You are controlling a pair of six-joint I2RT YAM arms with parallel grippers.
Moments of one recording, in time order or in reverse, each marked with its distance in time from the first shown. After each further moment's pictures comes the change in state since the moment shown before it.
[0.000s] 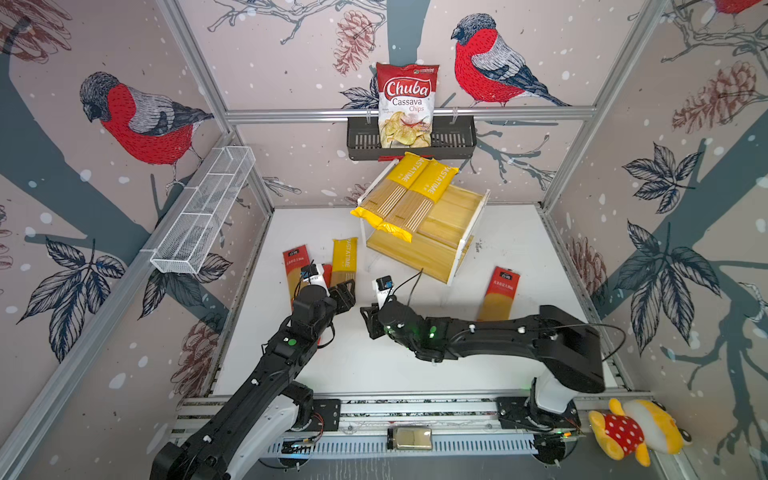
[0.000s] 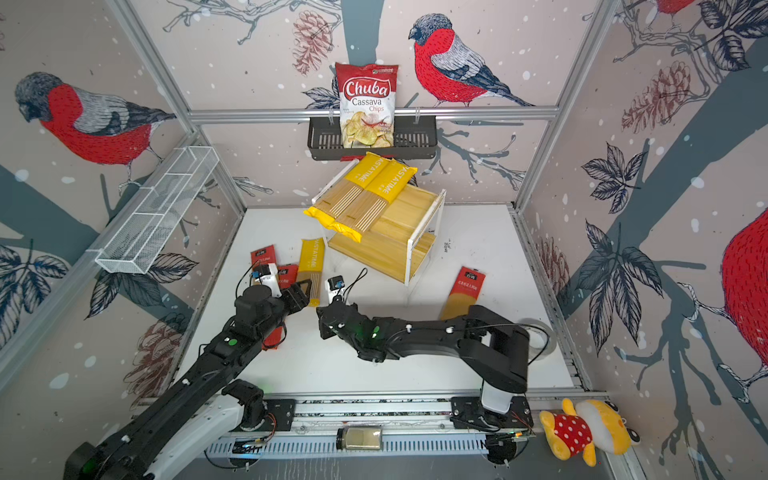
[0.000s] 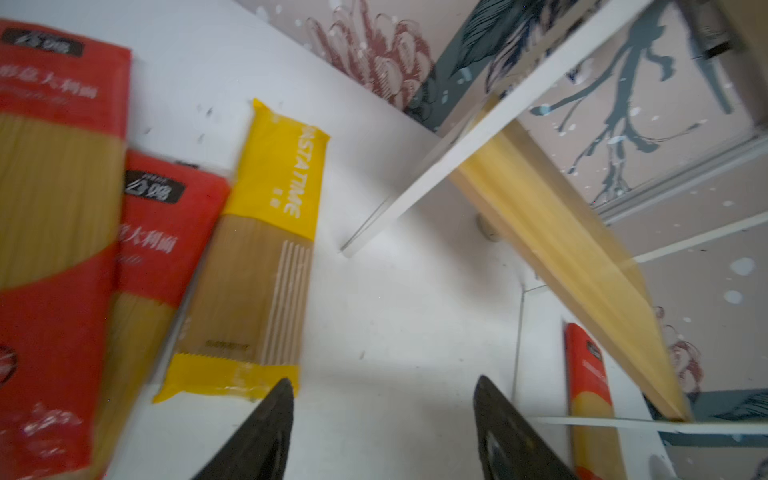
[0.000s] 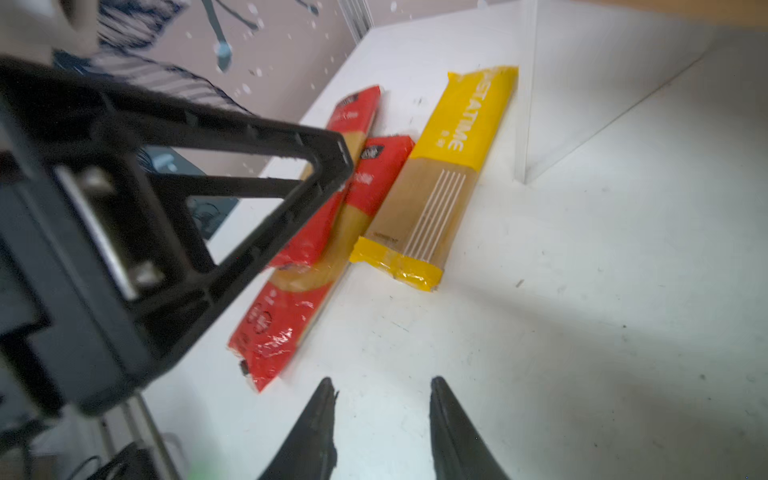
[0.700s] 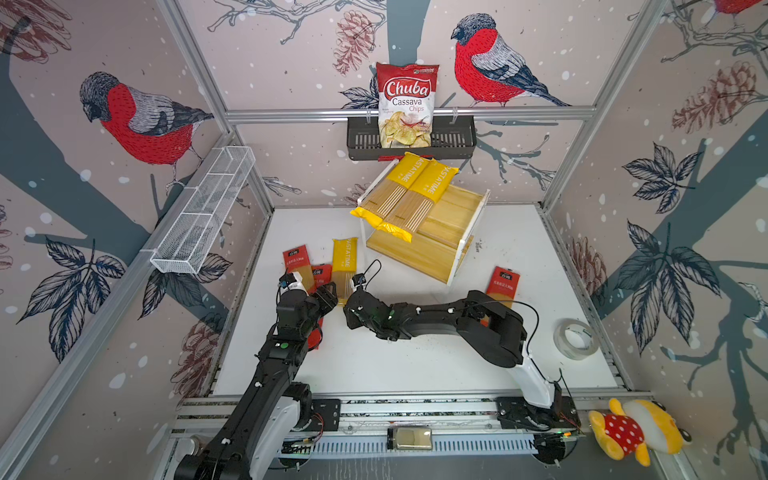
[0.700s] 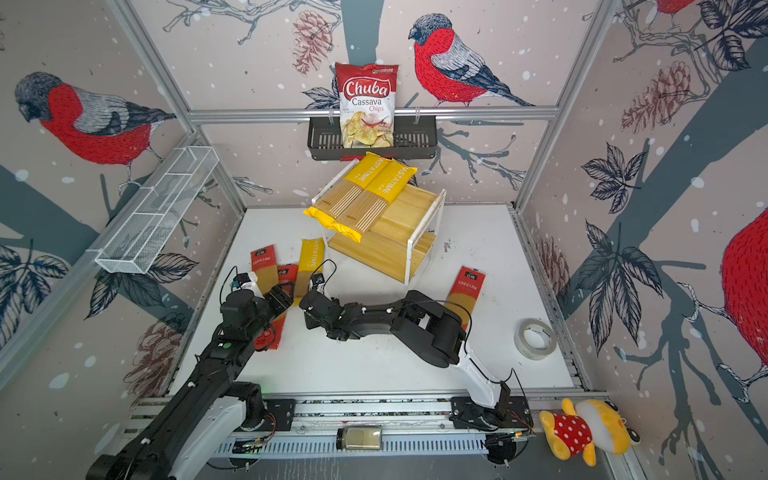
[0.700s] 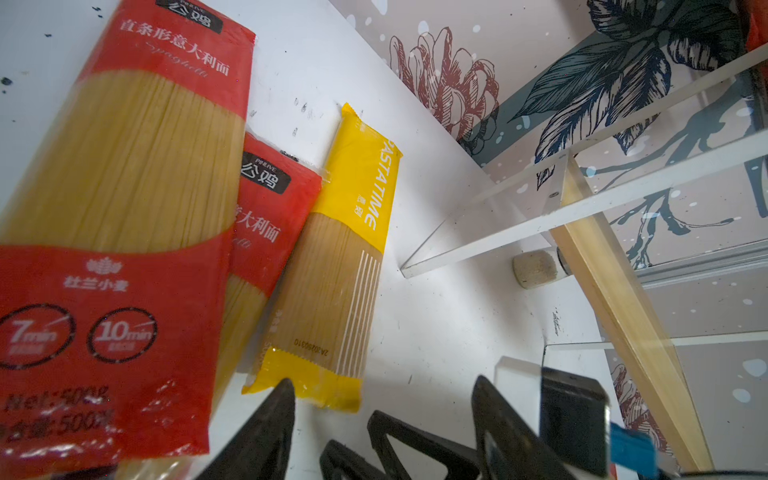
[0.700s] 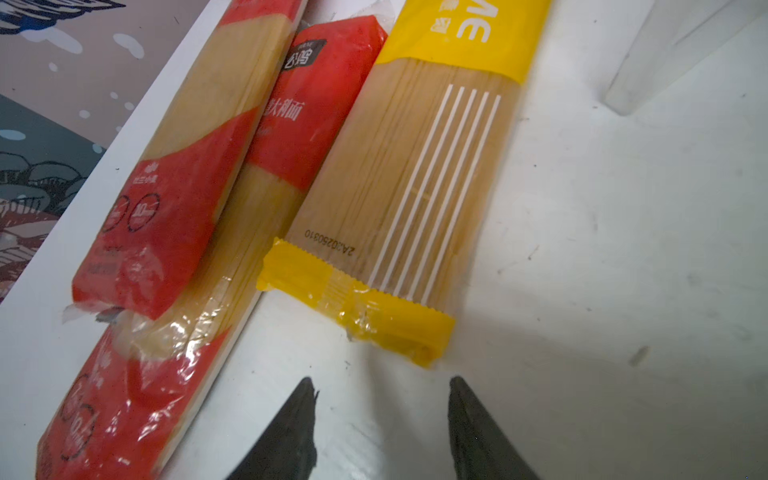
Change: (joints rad) left arm 0.238 -0.043 -0.083 0.058 0.158 -0.076; right arm -0.093 0.434 0.388 -0.115 -0.100 0.058
